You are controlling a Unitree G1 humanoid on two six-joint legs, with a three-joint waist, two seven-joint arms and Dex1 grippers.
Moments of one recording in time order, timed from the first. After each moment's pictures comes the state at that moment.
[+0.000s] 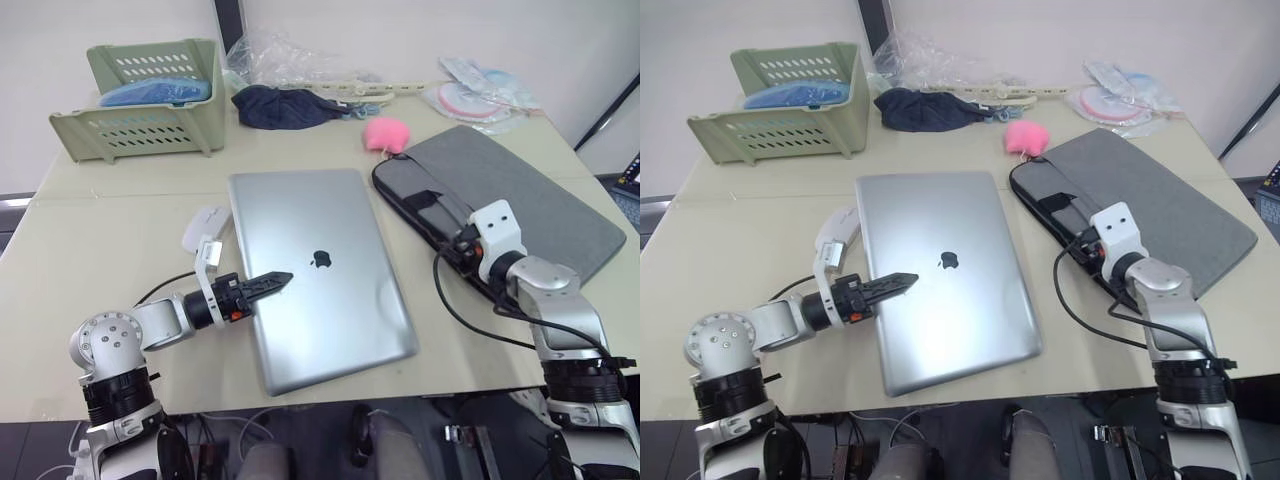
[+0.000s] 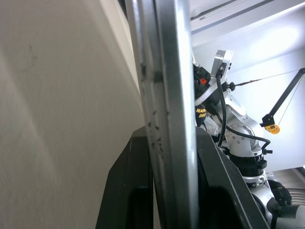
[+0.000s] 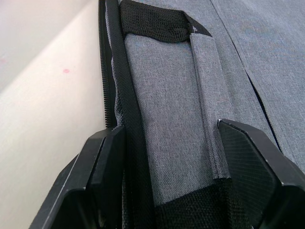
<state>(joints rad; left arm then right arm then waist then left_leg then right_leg) -0.40 0.29 0.49 -0.12 -1.00 1.52 -0.43 -0.43 -0.56 -0.09 0.01 0.06 0.57 0.49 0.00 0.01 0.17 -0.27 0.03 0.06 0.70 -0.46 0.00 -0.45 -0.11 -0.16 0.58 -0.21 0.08</state>
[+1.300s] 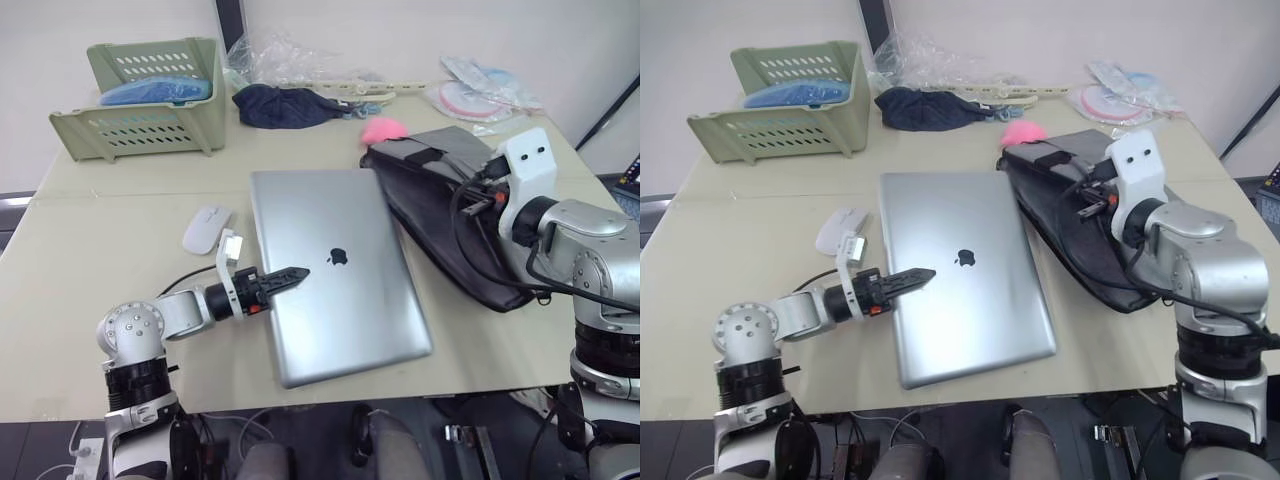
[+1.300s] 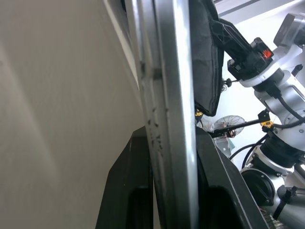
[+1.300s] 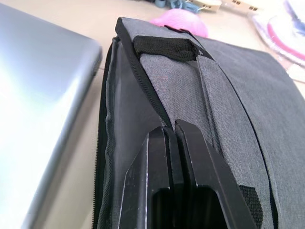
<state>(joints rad) -0.47 0.23 0.42 -0.04 -1.02 1.46 -0.33 -0.66 -0.63 -0.15 -0.33 0.26 1.14 0.49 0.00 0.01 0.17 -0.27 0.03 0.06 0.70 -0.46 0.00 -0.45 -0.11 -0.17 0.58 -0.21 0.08</state>
